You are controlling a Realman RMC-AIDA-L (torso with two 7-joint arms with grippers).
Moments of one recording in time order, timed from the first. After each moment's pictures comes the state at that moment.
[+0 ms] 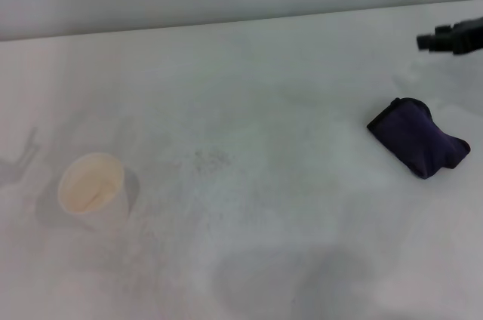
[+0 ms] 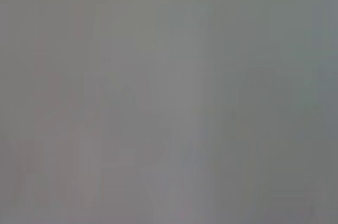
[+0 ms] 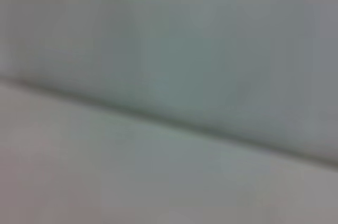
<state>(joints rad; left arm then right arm) -0.24 -2.08 1.05 0.19 -2.52 -1.44 2.82 0.51 2.00 -0.67 -1.06 0.78 1.31 -1.10</state>
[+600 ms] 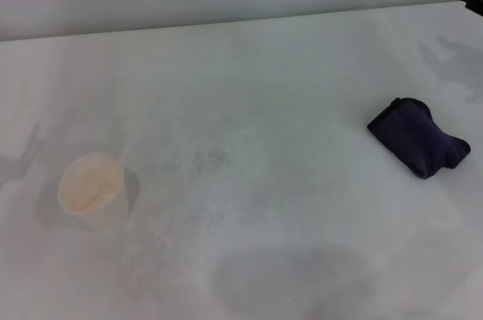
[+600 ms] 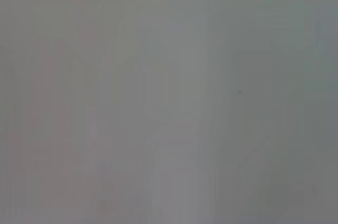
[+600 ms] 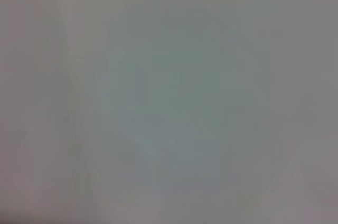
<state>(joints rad) -0.28 -2.08 1.06 0.14 -2.55 -1.40 2.83 0.43 1.99 -0.44 -0.72 1.30 1.15 -1.70</state>
